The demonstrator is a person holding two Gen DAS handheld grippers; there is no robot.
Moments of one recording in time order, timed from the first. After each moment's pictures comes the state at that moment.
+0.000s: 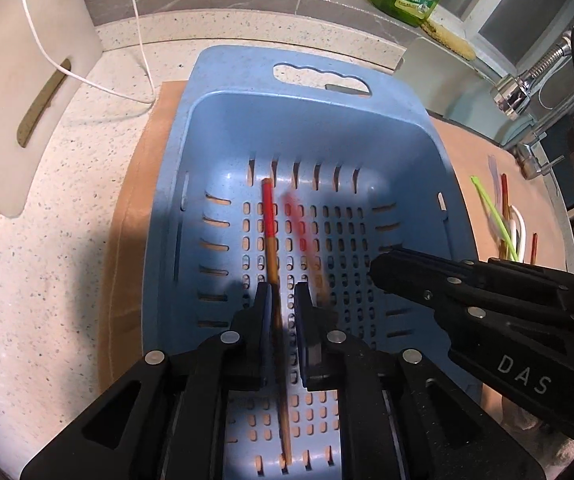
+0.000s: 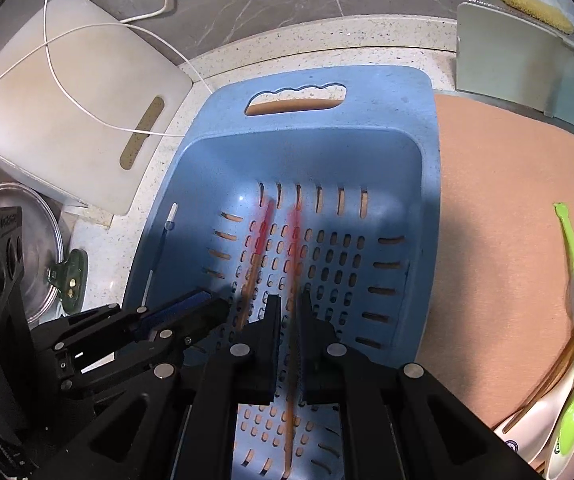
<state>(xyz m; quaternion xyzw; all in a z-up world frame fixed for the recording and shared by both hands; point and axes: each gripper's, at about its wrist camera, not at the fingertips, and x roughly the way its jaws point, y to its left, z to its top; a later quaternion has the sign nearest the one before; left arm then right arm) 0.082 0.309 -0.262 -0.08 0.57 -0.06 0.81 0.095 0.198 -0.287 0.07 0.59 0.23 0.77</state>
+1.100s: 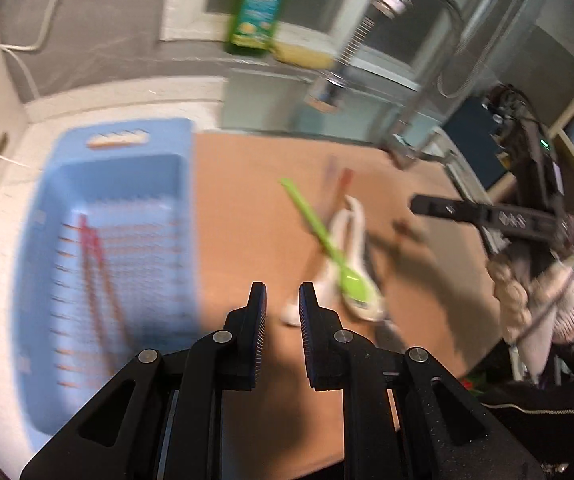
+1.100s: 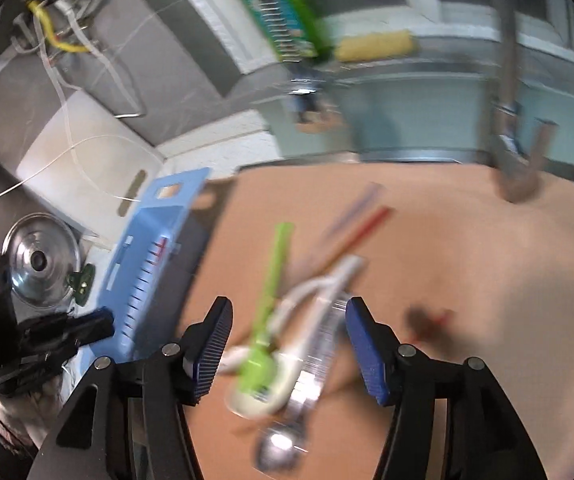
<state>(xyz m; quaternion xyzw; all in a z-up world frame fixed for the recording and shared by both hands) 0.018 0.157 -0.190 -0.08 0.50 -0.17 0.85 0.091 -0.092 -0.239 0.11 0.52 0.25 0.81</state>
